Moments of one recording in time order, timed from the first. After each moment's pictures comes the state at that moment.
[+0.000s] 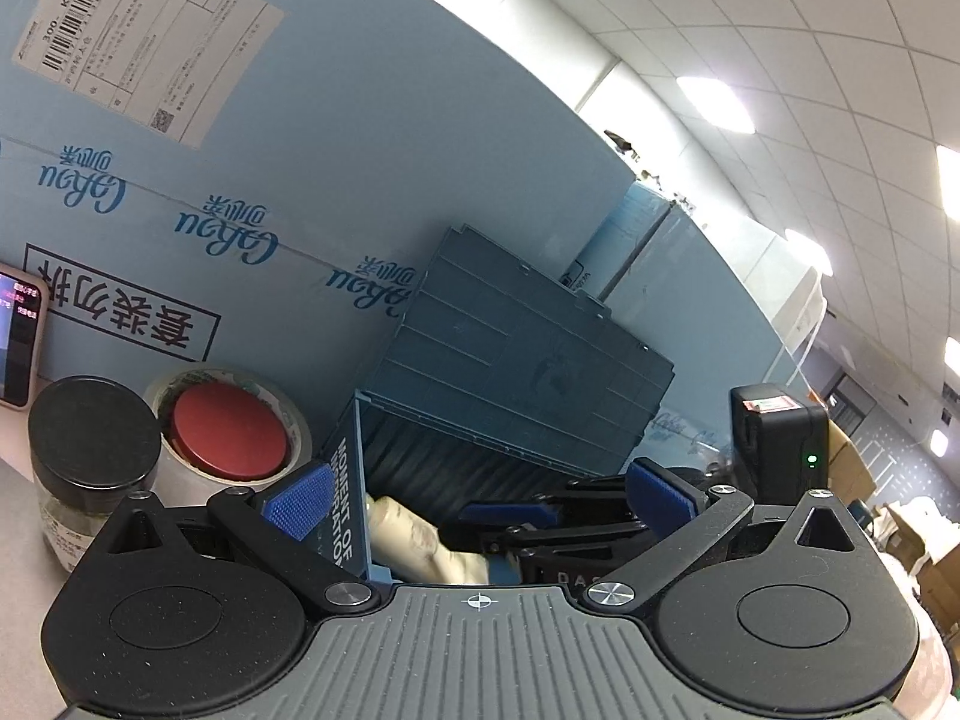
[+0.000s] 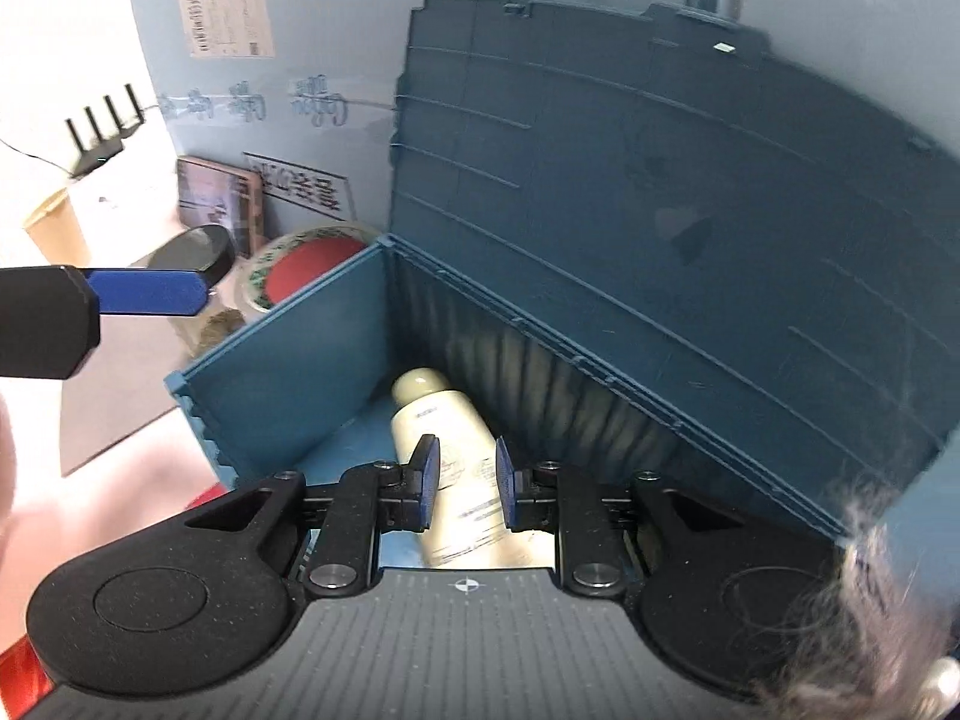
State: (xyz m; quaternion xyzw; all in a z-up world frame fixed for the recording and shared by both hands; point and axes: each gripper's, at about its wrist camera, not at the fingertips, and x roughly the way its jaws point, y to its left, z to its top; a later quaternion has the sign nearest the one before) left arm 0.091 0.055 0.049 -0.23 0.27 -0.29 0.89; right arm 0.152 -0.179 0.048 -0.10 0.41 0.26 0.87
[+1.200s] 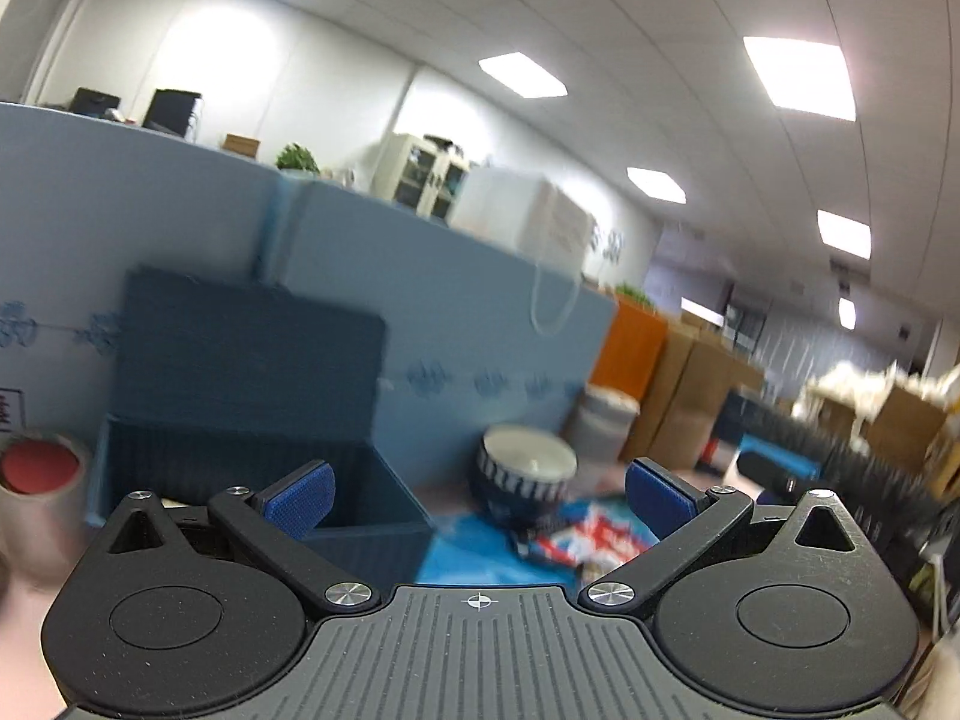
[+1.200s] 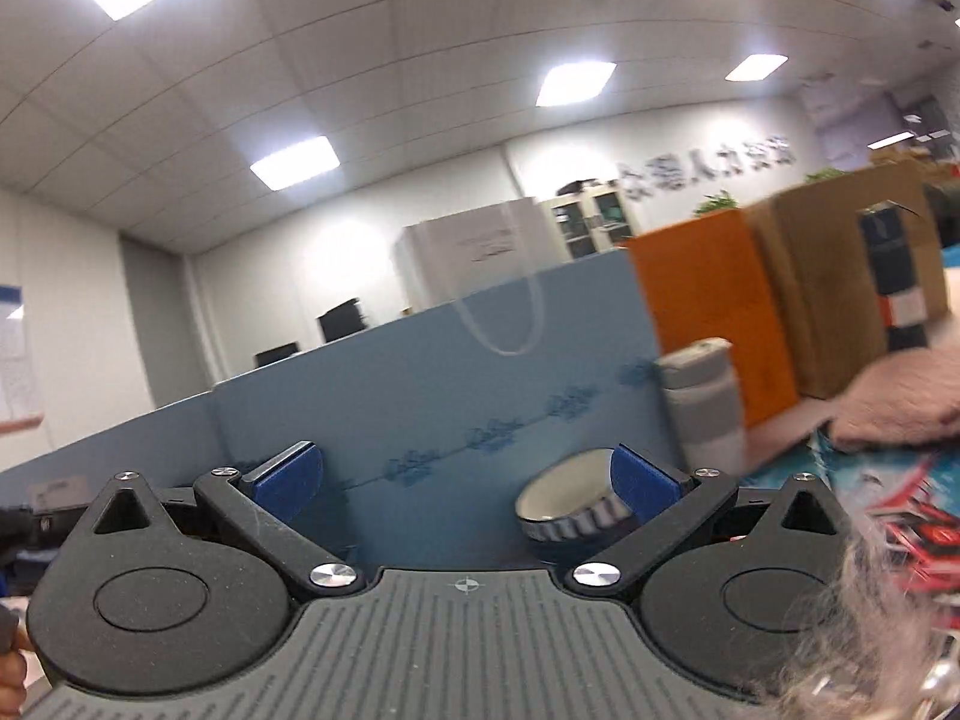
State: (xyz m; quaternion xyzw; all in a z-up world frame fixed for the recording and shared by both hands) left arm -0.026 -0.038 0.085 -0.10 0.18 -0.42 0.88; right arm -0.163 -0.325 0.076 0.18 -0.01 -0.13 0.98
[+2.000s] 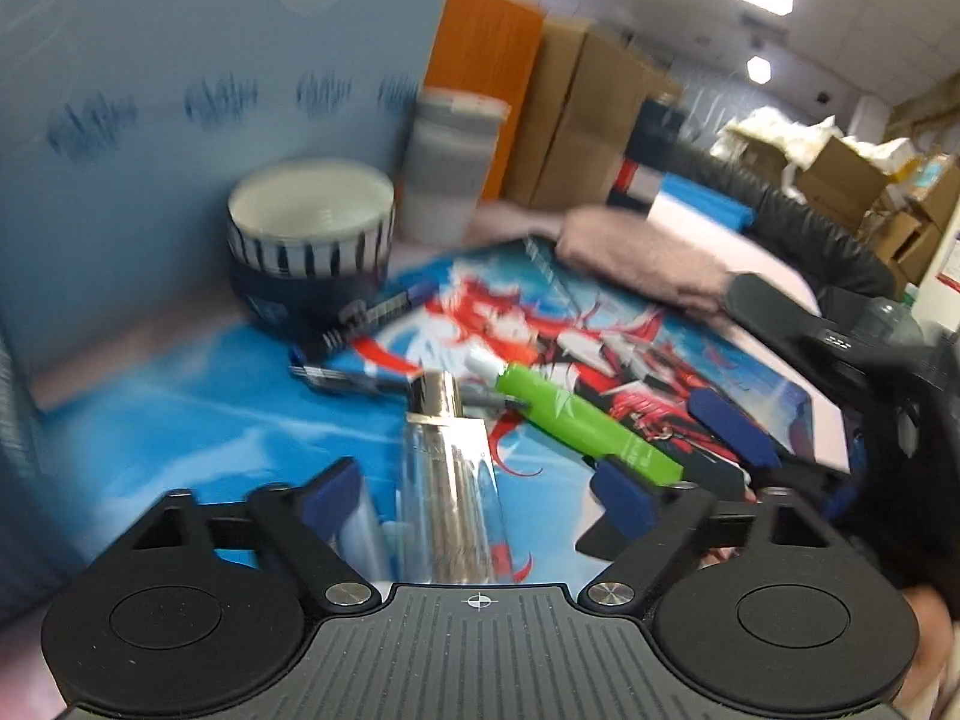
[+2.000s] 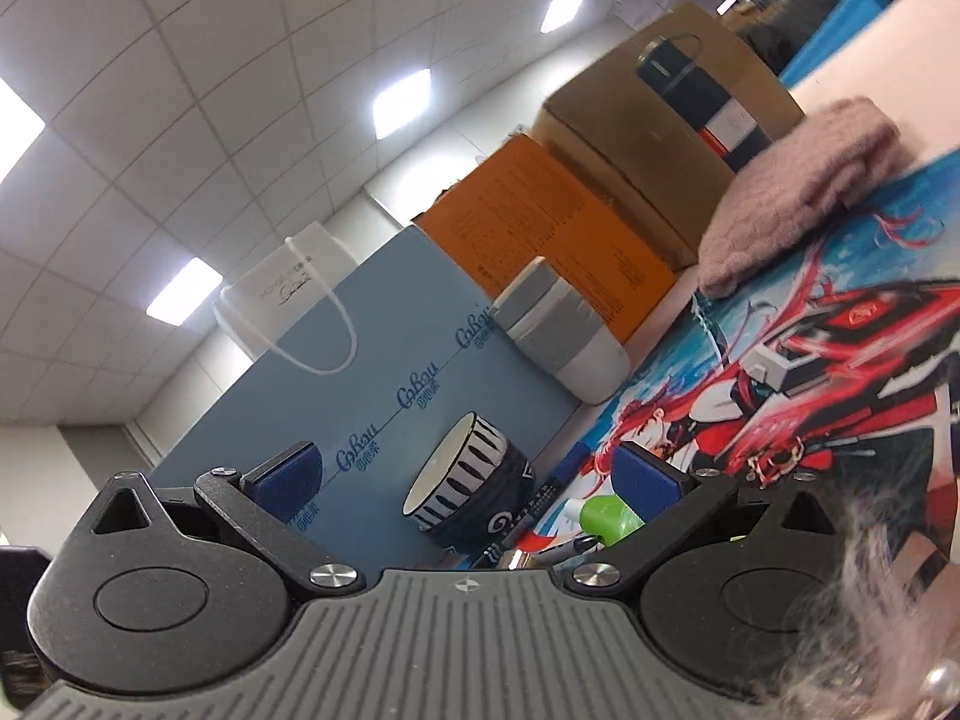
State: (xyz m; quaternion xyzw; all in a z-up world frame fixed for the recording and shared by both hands) left arm -0.003 -0.252 0.010 0.07 0.36 -0.53 0.77; right arm -0.199 -0.402 -0.020 0.39 -0.06 -0.17 0.90
